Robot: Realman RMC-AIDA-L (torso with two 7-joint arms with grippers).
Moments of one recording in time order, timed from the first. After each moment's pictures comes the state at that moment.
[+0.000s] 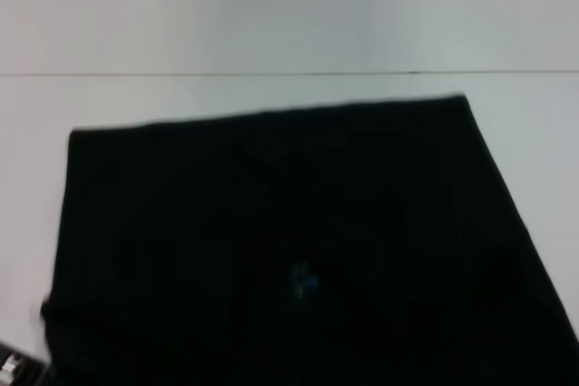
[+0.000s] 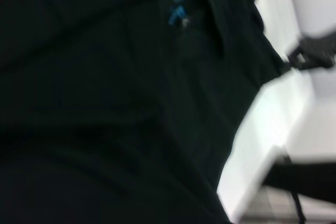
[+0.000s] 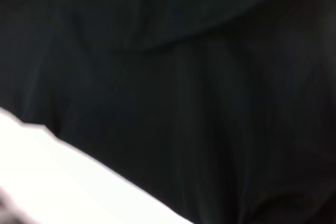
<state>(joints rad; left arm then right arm) -0.60 -1.85 0.64 0.50 2.52 1.95 -2.13 0.74 1.90 -0.79 -0.62 -2.77 -1.78 2.22</state>
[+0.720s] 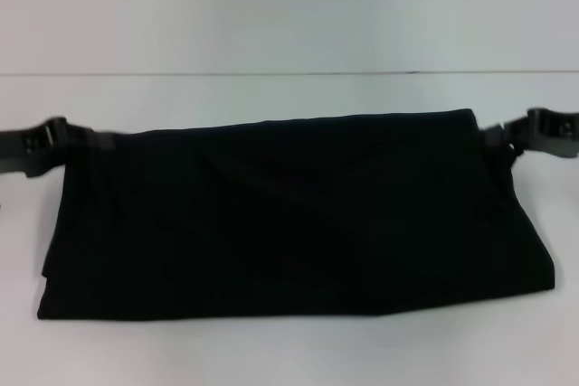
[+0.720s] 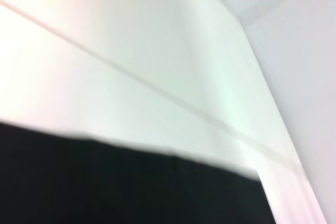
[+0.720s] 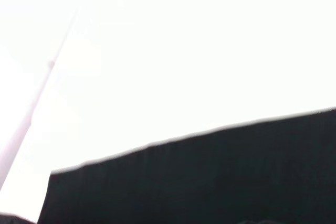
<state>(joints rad) -0.69 -1.86 0.16 0.46 2.44 1.44 -2.22 0.78 1.89 -0.48 -0.52 -2.37 -1.34 2.32</state>
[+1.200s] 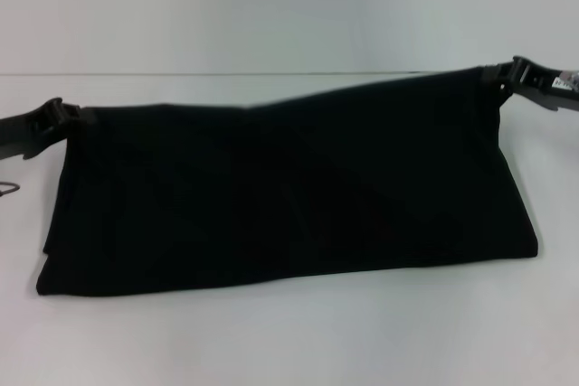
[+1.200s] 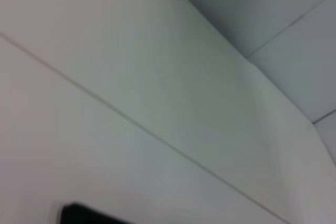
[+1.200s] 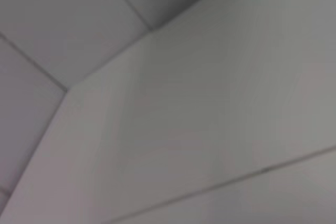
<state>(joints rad) -0.69 -1.93 0.16 0.44 2.33 1.12 -2.16 0.78 2.00 -0.48 -0.48 -2.12 -0.92 2.16</state>
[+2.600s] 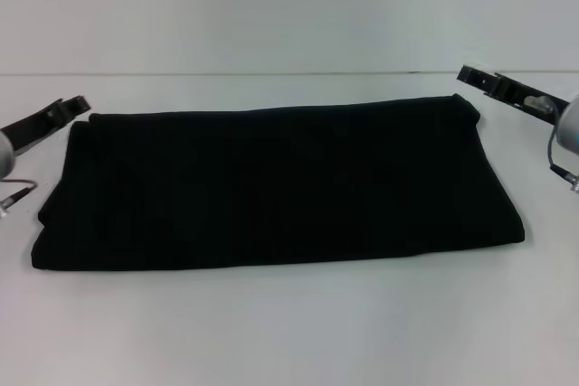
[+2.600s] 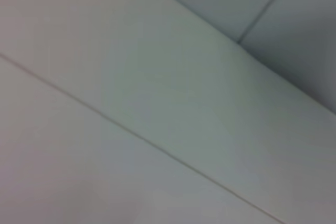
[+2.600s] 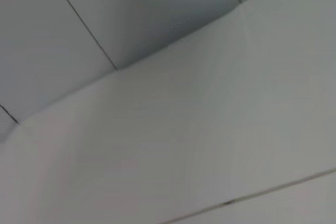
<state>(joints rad) -0.73 -2.07 0.17 0.42 2.14 0.66 -1.91 0.78 2.09 -0.56 -0.35 -1.74 -0.61 1.71</state>
